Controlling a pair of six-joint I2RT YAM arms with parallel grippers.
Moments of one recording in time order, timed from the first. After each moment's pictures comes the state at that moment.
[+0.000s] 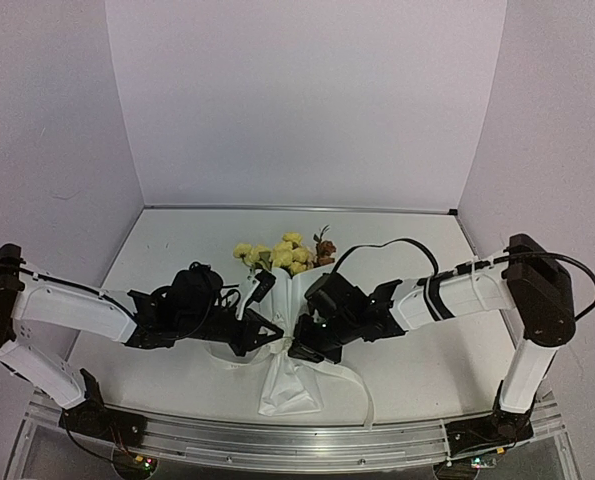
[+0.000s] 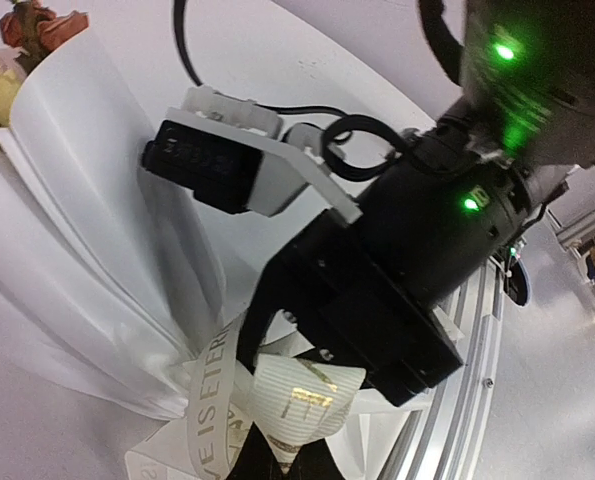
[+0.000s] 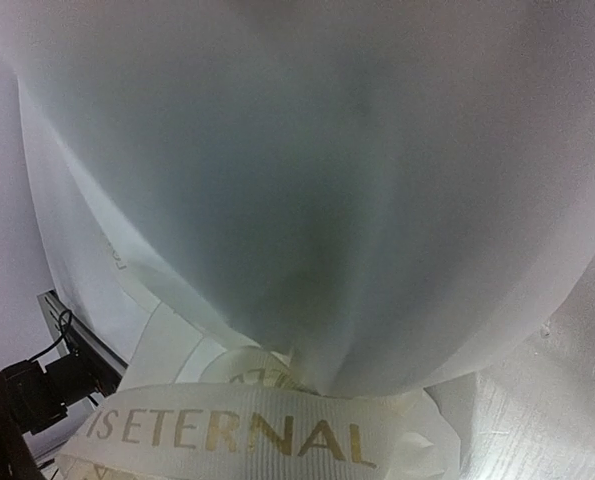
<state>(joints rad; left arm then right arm) -1.02 1.43 0.64 0.29 0.28 -0.36 1.06 1.84 1.08 -0.15 -0.19 1.23</state>
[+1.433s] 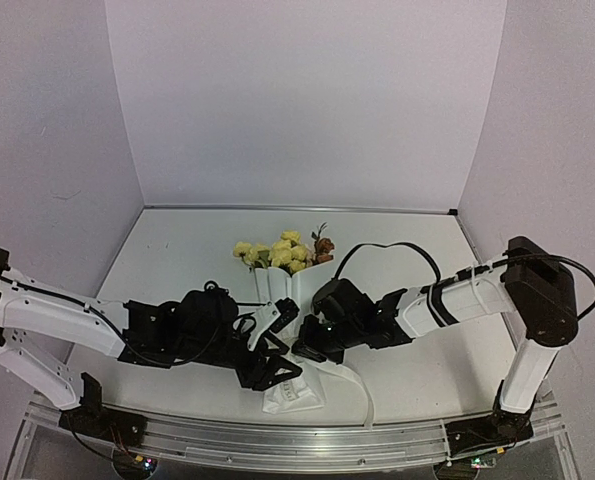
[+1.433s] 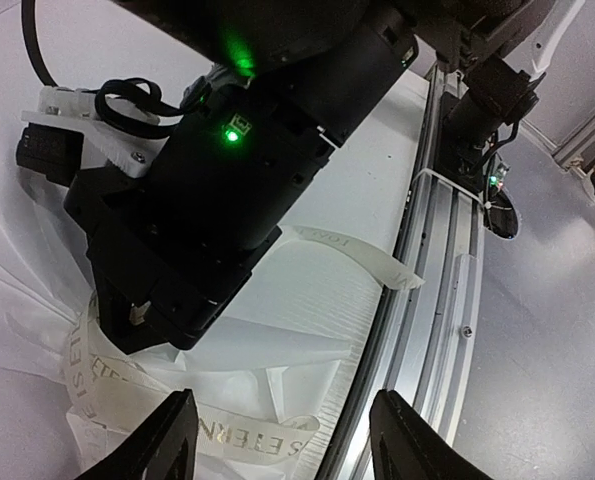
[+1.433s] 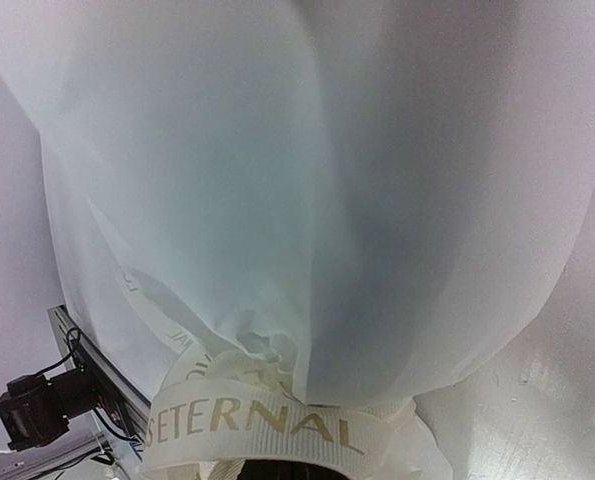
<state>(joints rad) -1.27 1.37 0.72 0.10 0.10 -0.26 1.05 1.83 0.98 0.02 -0.13 1.21</state>
